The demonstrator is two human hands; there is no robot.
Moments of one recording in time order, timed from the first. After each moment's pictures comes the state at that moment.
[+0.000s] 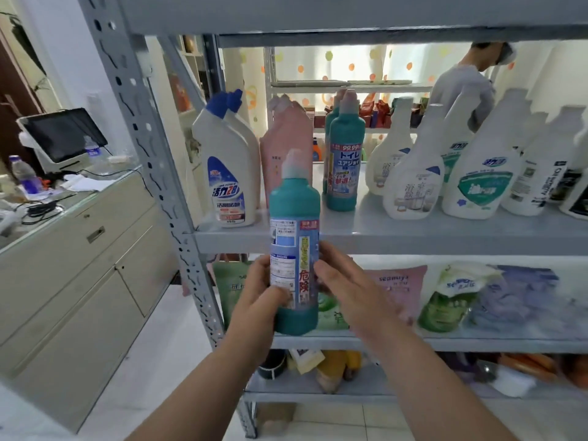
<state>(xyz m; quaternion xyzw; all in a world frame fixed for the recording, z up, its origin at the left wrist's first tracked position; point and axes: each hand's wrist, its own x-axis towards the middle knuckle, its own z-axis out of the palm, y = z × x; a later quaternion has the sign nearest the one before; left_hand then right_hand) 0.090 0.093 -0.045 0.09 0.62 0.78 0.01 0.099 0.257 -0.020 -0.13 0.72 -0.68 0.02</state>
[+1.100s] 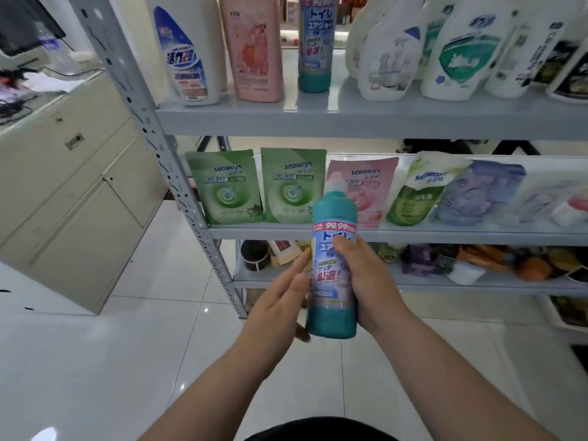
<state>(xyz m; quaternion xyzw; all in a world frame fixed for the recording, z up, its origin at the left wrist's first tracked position) 0.259 0.155 -0.138 0.01 0.69 0.71 0.16 0.231 0.312 -0.127 0.13 0.56 -0.82 0.05</state>
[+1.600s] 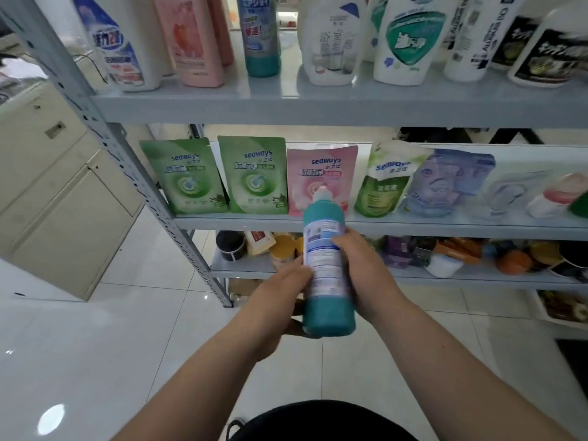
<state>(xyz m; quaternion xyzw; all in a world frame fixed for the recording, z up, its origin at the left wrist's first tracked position) 0.256 0.271 -0.130 -0.09 0.62 0.72 0.29 0.226 0.423 -0.140 0.16 0.59 -0.78 0.10</state>
